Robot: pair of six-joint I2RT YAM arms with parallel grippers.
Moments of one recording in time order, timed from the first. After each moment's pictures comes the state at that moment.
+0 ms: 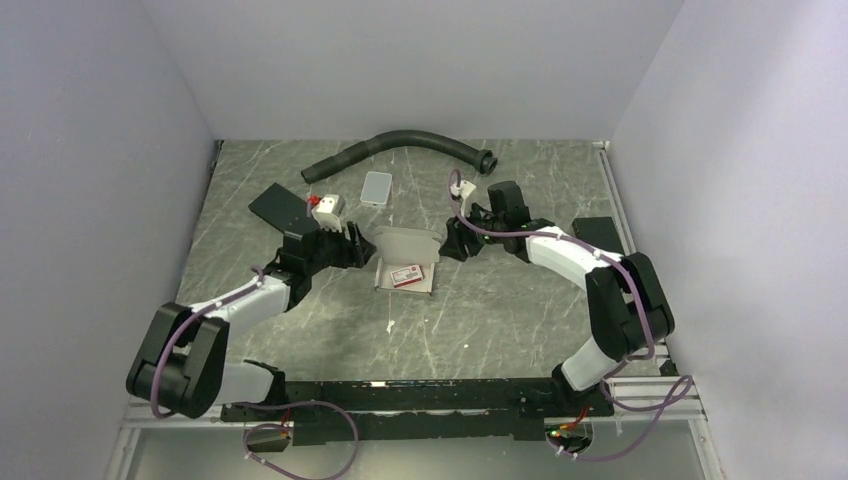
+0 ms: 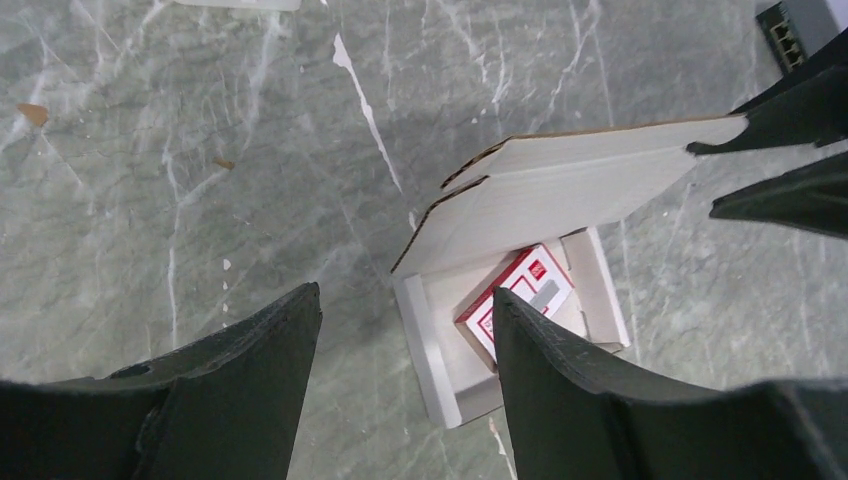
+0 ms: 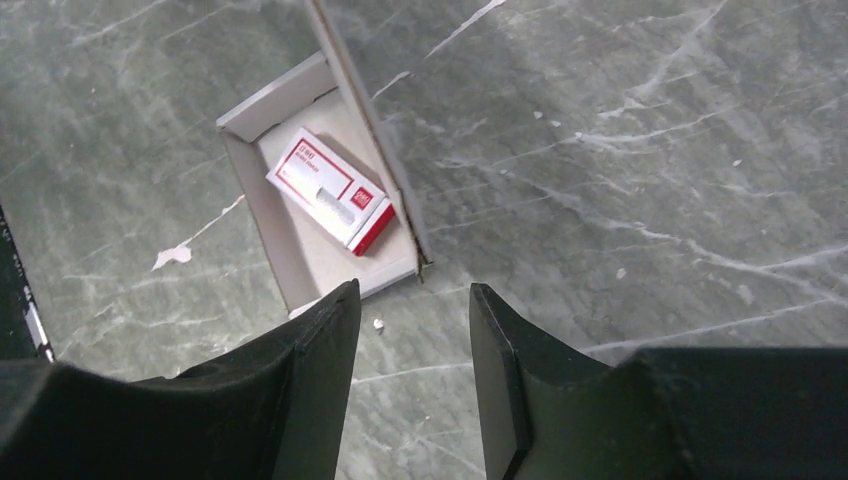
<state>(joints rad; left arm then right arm) -0.34 1.28 0.53 0.34 0.25 -0.36 0.40 1.57 0.92 -0.06 -0.65 -0.17</state>
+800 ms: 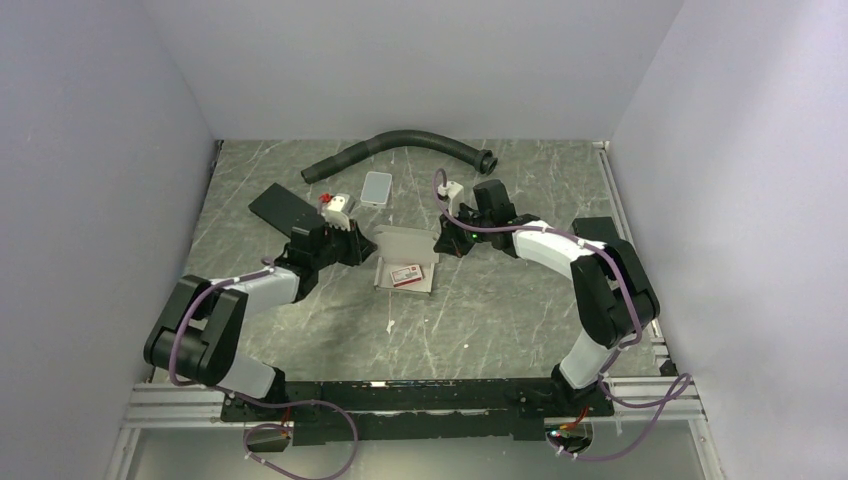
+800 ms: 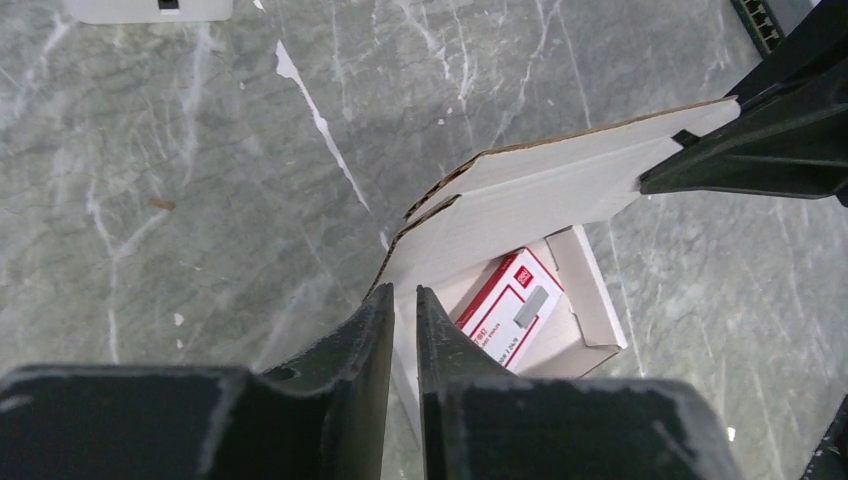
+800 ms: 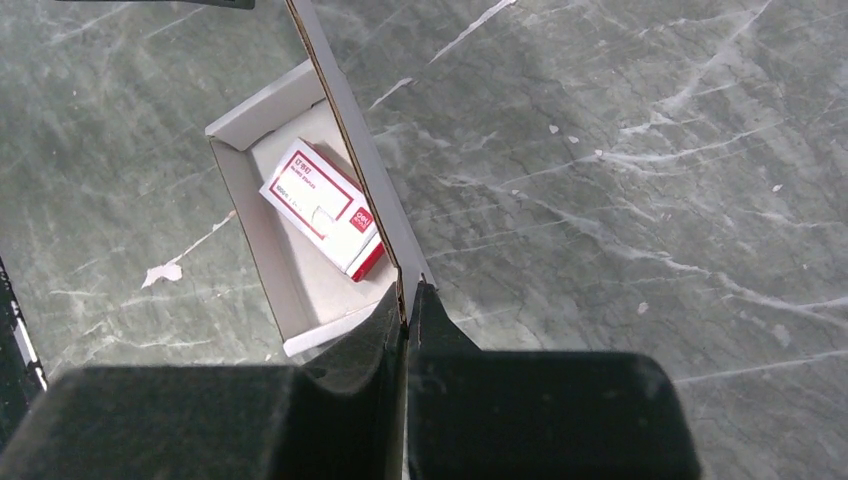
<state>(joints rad) -0.34 1.46 0.56 0.48 0.36 -0.31 0.45 1.68 1.00 -0.06 -0.60 -0.15</state>
